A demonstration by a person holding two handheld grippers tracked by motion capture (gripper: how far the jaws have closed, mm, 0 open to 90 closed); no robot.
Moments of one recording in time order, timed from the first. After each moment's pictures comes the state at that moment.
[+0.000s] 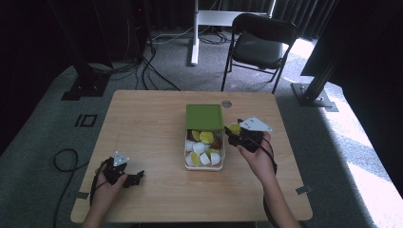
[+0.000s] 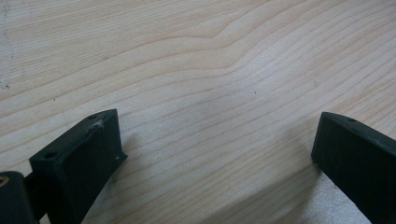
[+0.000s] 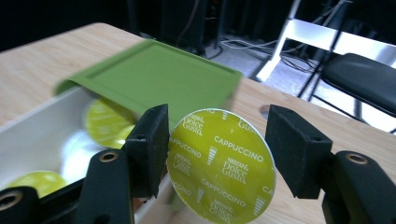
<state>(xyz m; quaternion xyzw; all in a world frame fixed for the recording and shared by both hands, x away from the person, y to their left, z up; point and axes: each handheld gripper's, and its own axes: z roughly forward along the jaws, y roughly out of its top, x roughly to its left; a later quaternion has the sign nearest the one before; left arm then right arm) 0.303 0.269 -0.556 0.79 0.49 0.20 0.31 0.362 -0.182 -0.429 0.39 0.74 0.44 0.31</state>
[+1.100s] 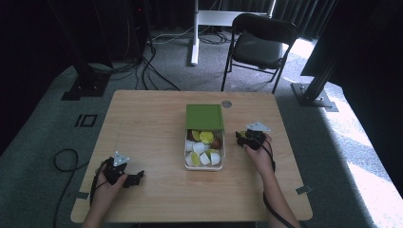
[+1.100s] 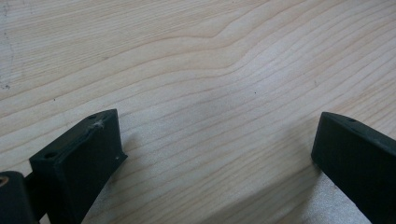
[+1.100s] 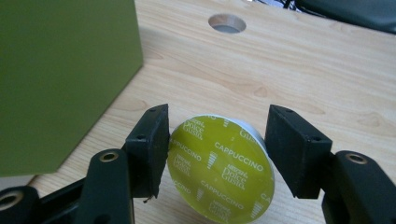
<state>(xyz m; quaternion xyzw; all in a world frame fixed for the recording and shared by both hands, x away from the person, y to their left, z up) 0.303 0.269 -0.556 0.79 0.49 0.20 0.31 0.425 -0.224 -0.533 0.48 0.74 0.37 0.29</state>
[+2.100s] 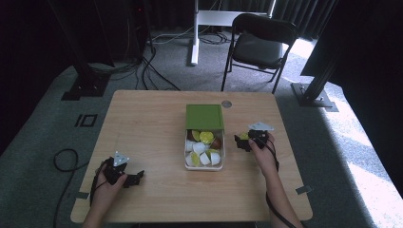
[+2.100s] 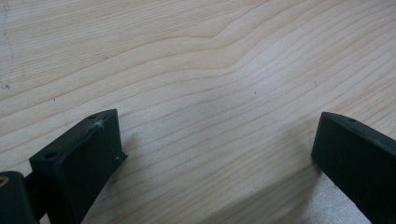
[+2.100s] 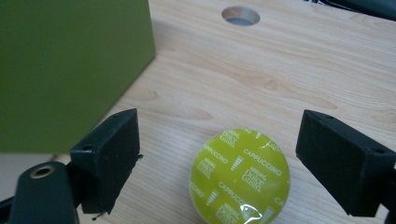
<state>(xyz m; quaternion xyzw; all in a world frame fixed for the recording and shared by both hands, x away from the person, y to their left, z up) 0.303 0.269 -0.556 0.79 0.49 0.20 0.31 0.422 -0.233 -0.528 0.47 0.75 0.39 0.26</state>
